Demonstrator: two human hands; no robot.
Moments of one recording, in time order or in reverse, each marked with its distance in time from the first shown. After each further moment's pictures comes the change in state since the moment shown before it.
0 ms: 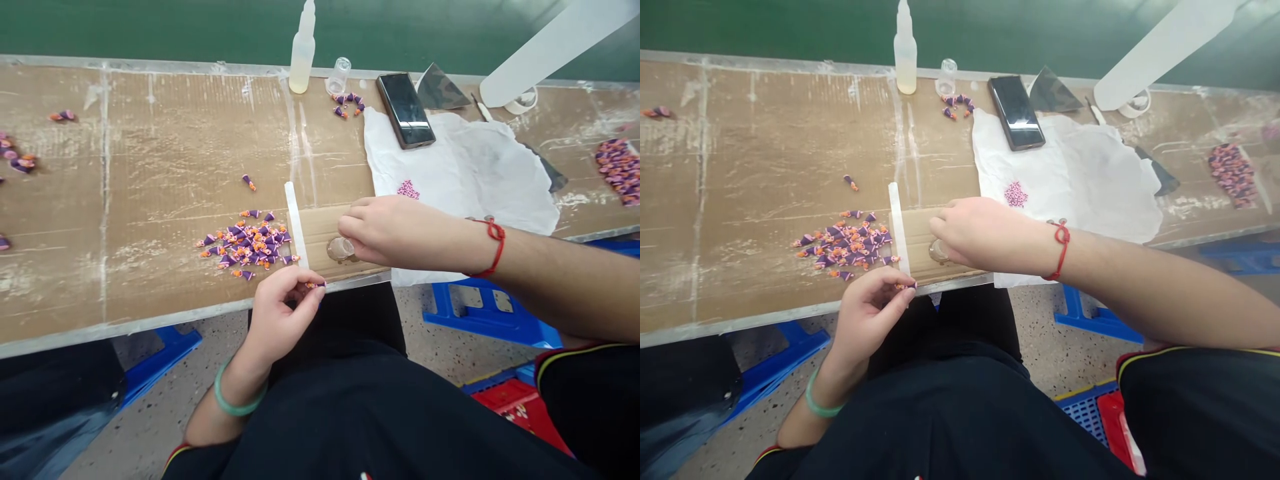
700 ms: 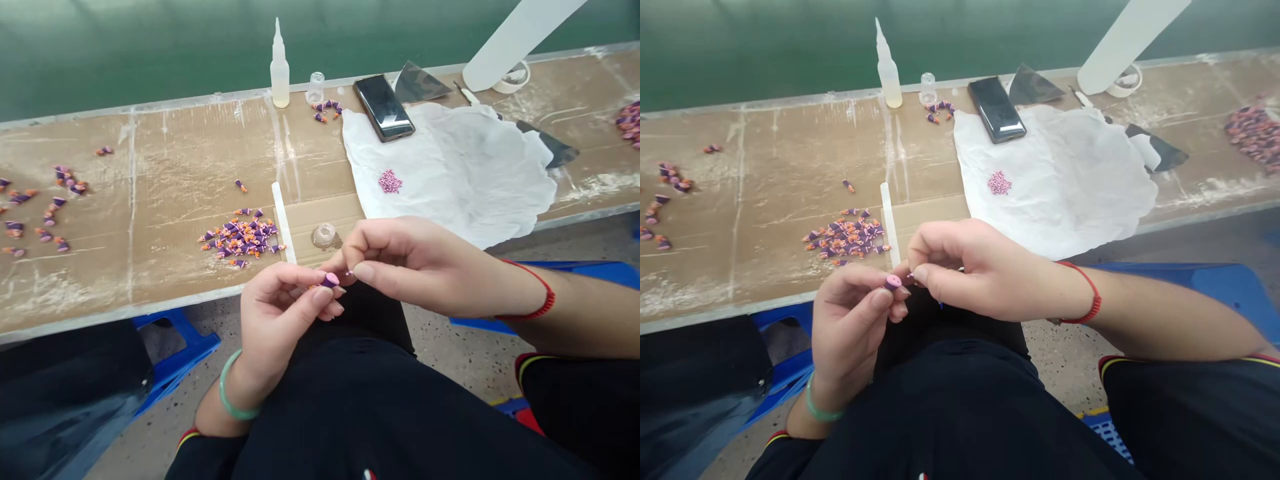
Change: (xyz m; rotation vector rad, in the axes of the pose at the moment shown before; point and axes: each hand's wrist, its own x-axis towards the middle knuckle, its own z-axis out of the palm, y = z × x) left_hand -0.019 0.057 0.029 -0.610 0.065 -0.097; right_hand -0.069 -0.049 -0.012 1.280 0.411 -0.005
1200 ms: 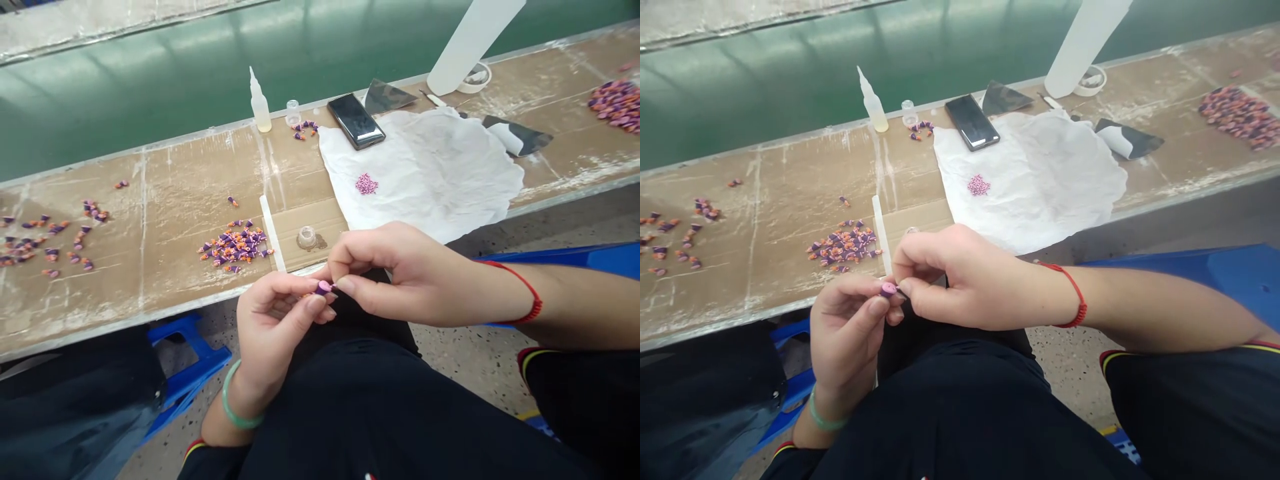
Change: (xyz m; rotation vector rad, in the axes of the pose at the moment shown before) left_hand -0.016 -0.002 0.018 0.184 -0.018 0.114; right_hand -0.026 -0.010 0.001 -0.171 0.107 -0.184
